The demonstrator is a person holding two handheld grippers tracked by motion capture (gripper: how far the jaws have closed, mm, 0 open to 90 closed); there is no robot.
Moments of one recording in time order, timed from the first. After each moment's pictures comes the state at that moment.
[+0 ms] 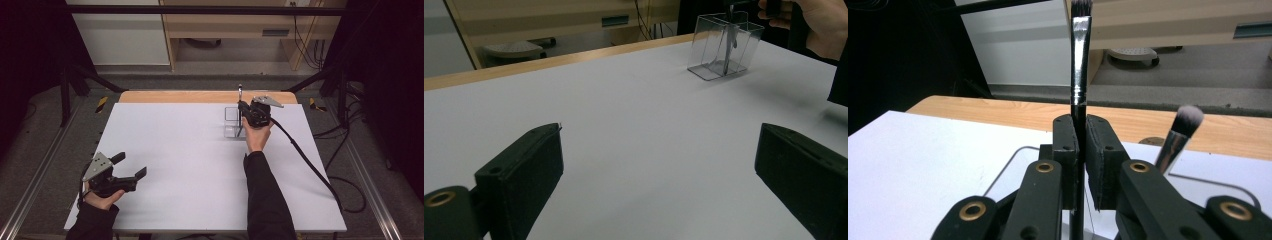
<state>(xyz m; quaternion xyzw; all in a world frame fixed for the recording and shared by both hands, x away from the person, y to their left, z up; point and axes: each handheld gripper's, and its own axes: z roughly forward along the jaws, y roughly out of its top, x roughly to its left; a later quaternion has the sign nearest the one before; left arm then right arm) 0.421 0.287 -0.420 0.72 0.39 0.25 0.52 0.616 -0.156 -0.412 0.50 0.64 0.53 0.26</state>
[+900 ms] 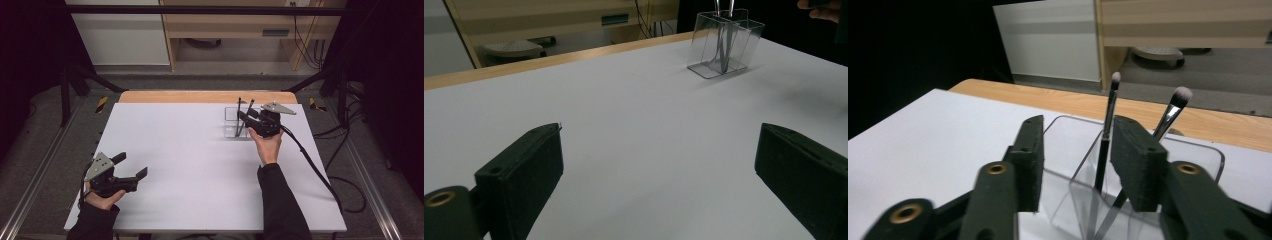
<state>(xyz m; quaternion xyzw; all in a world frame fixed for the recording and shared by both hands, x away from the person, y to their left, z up) 0.421 0.285 -0.421 0.72 0.39 0.25 0.52 0.566 -0.176 -0.391 0.45 0.67 0.54 0.24</state>
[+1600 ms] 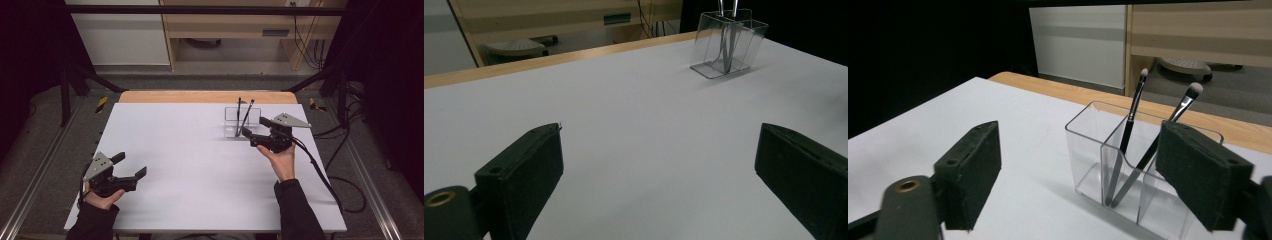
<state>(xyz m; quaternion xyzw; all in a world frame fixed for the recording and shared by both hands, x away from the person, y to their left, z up) 0.421 0.287 -0.420 0.72 0.39 0.25 0.51 0.514 -0.195 -0.381 0.40 0.69 0.55 0.23</state>
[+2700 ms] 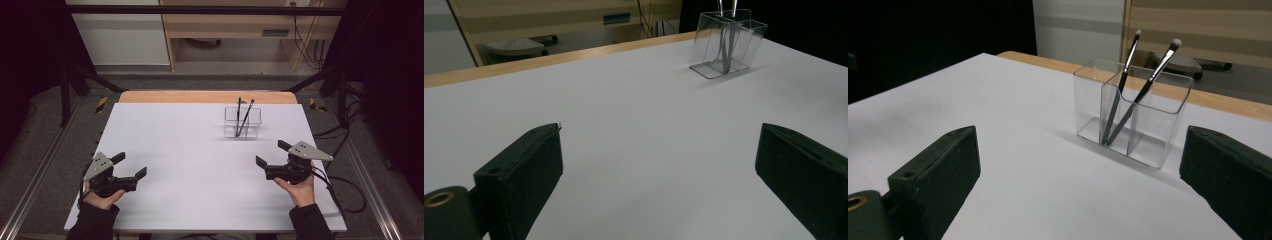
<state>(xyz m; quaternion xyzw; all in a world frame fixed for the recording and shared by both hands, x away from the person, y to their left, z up) 0.421 0.286 -0.420 0.72 0.39 0.25 0.51 0.438 -0.229 -0.399 0.38 0.71 0.54 0.25</state>
